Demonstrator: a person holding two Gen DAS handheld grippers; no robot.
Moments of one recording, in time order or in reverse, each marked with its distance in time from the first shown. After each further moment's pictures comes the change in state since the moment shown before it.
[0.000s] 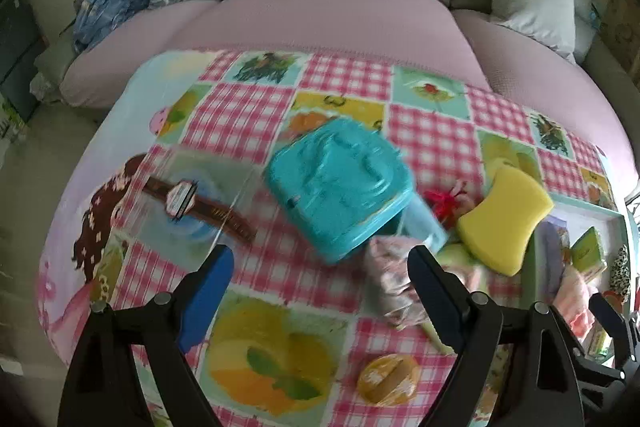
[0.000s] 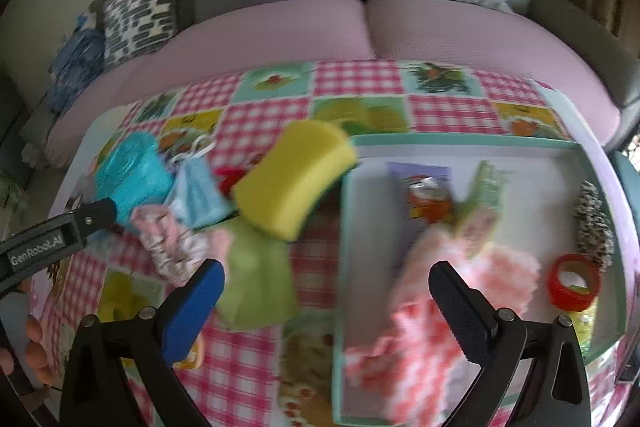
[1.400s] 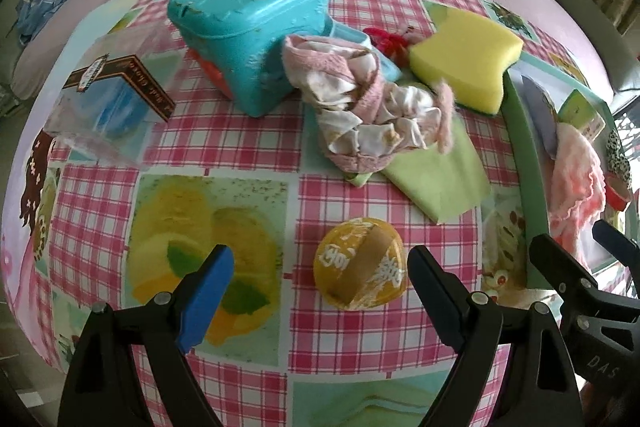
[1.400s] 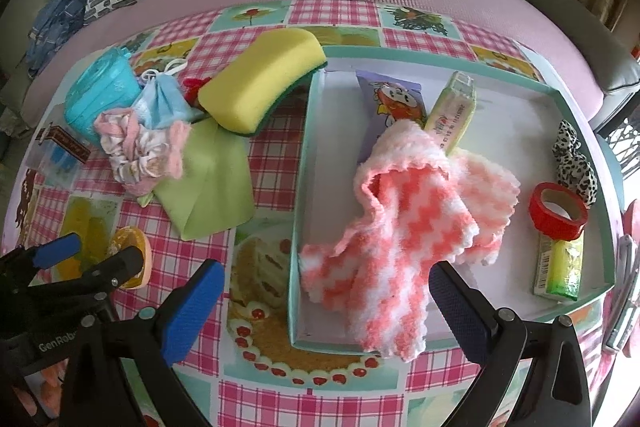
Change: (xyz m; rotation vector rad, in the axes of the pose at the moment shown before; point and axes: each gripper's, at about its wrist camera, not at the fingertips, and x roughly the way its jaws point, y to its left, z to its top) left arm 0.027 -0.042 -0.087 0.155 0.197 -0.112; right arm 0.005 -0.018 -0.050 -0.022 0.139 -0.115
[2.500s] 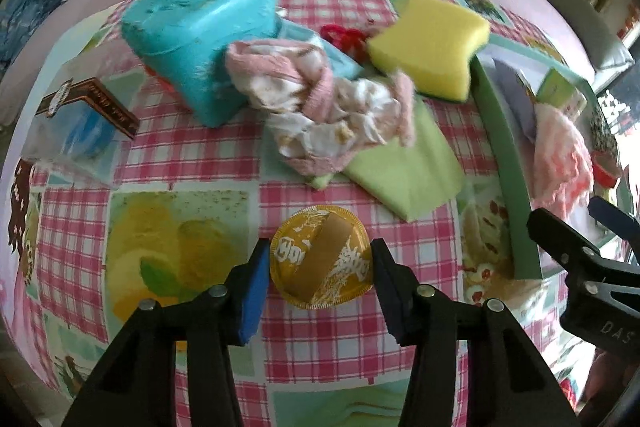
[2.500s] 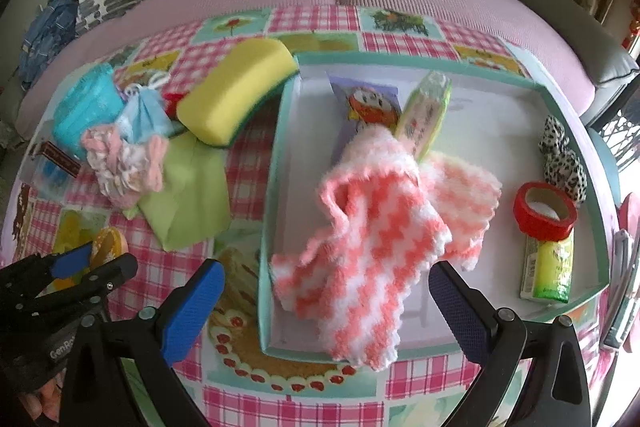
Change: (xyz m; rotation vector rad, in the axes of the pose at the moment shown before) left arm 0.005 -0.027 -0.001 0.070 -0.021 -0.052; right arm -0.003 -0.014 0.003 0.032 -0.035 -0.008
